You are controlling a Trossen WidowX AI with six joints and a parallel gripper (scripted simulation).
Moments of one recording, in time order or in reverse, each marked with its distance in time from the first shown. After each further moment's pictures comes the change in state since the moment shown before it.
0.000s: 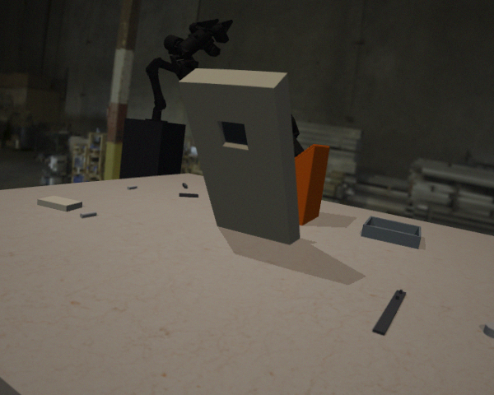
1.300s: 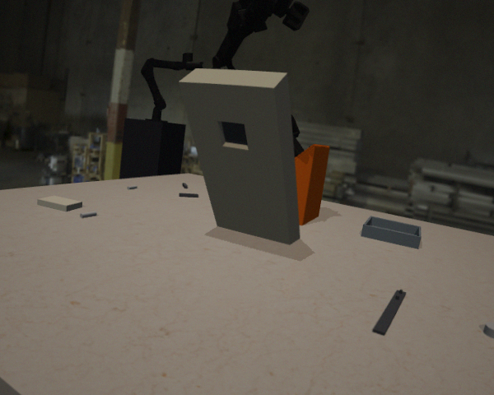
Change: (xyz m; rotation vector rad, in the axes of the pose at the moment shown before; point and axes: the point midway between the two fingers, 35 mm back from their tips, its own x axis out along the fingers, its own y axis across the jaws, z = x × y) arm -0.120 0.491 -0.197 1.018 1.759 0.599
